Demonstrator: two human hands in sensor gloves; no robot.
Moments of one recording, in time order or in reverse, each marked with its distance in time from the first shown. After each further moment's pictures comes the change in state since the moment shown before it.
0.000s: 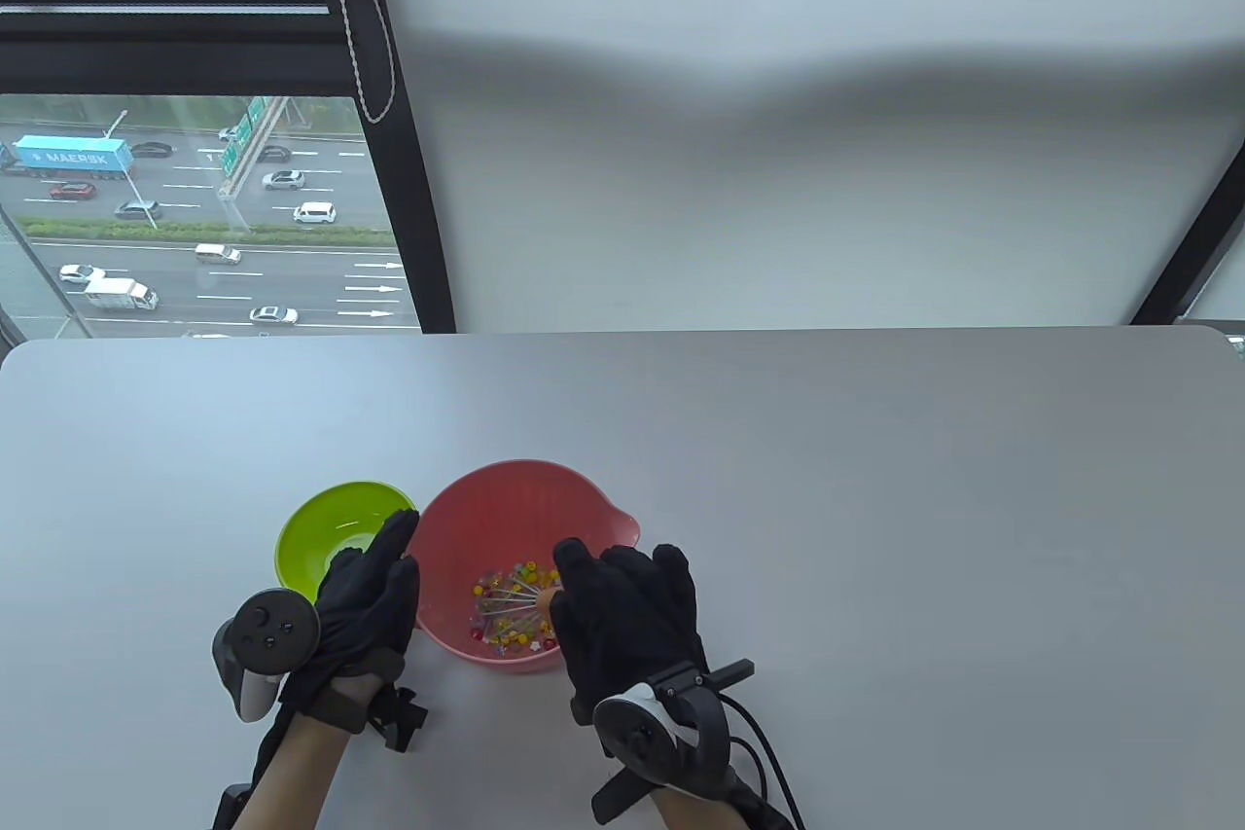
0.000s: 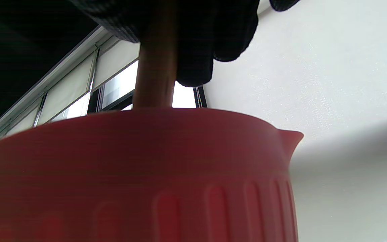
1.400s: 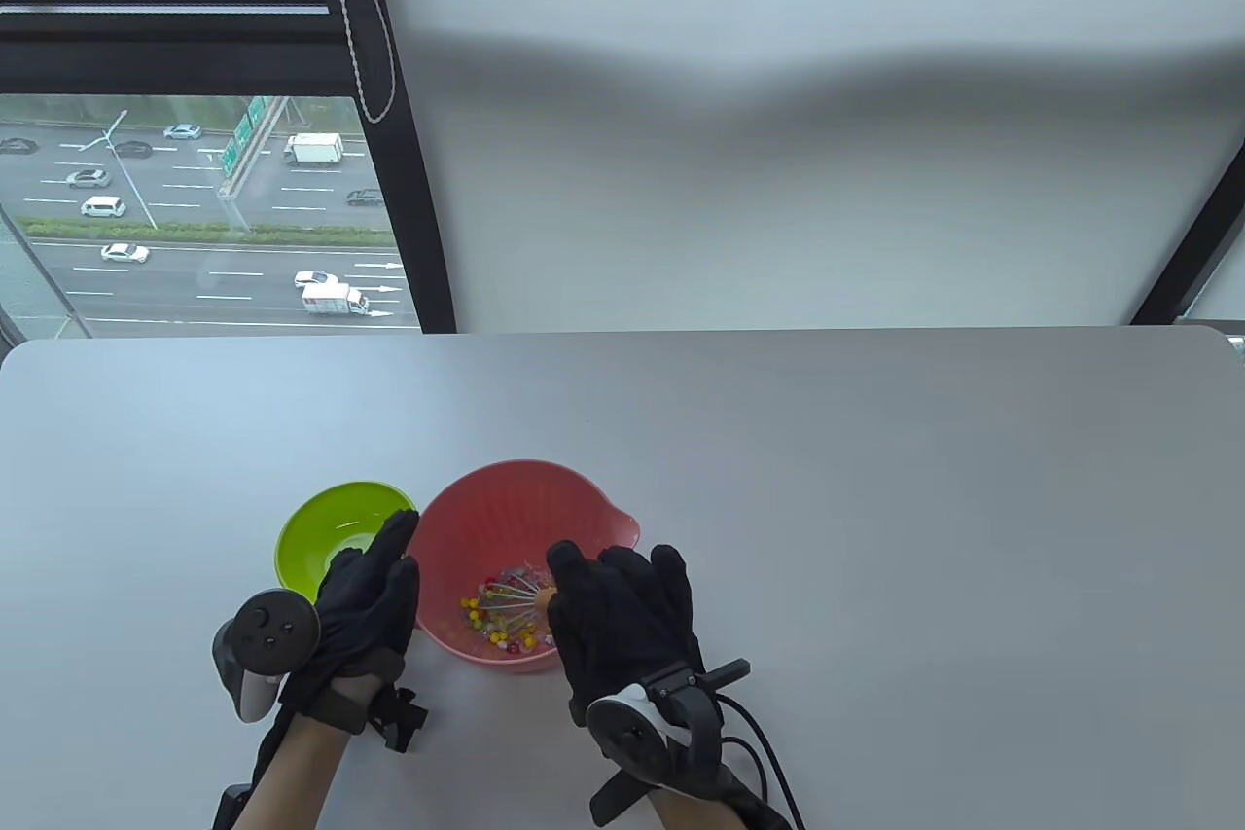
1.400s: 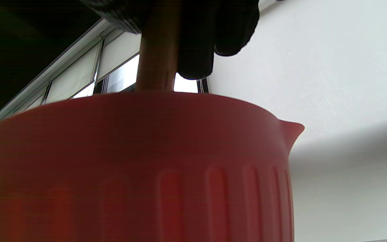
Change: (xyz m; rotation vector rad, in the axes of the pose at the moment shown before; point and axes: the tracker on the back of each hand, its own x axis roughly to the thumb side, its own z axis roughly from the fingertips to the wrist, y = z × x) left_hand 0.001 0.000 0.000 0.001 -0.001 -0.001; right_hand 0.005 0.005 0.001 0.032 -0.025 0.032
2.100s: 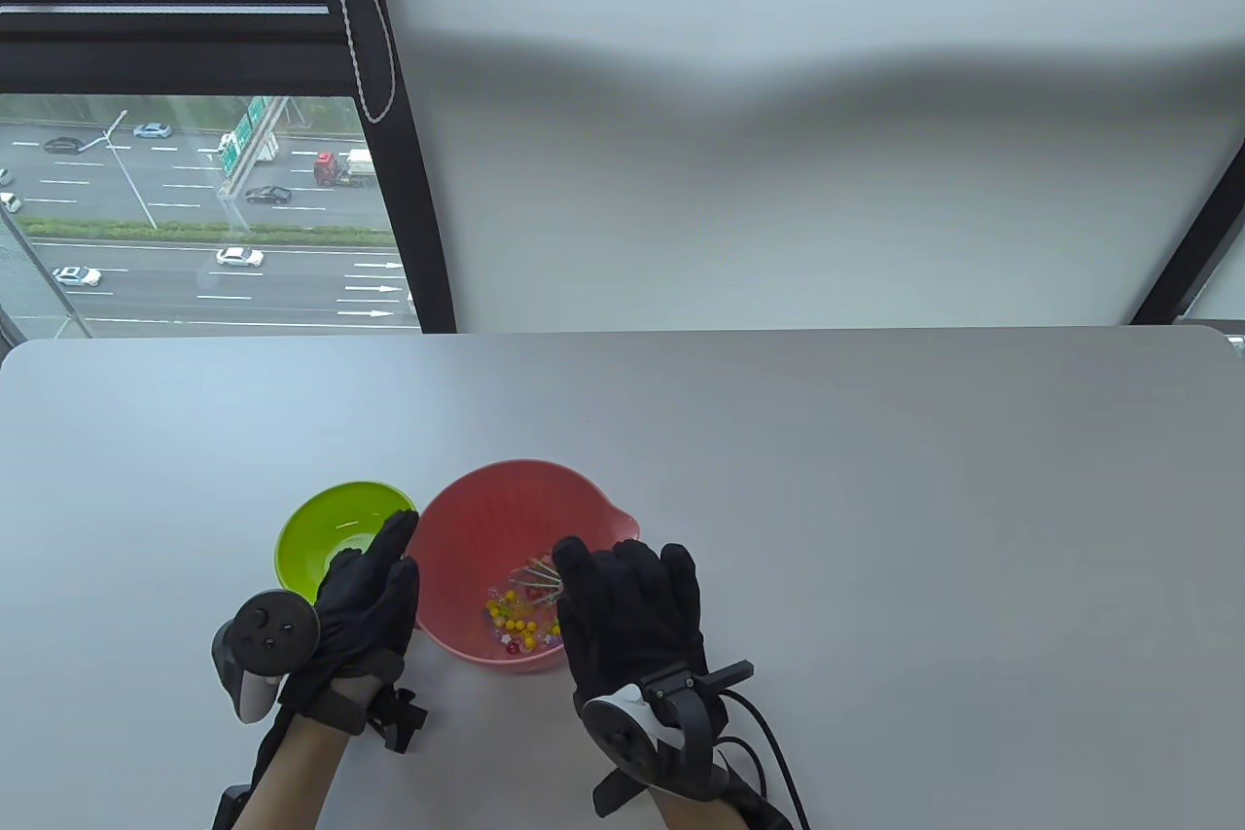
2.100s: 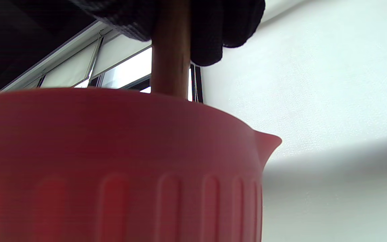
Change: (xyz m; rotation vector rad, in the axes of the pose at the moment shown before) left_hand 0.000 0.000 0.000 -0.001 0.000 0.000; right_hand -0.007 -0.004 -0.002 -0.050 0.022 0.067
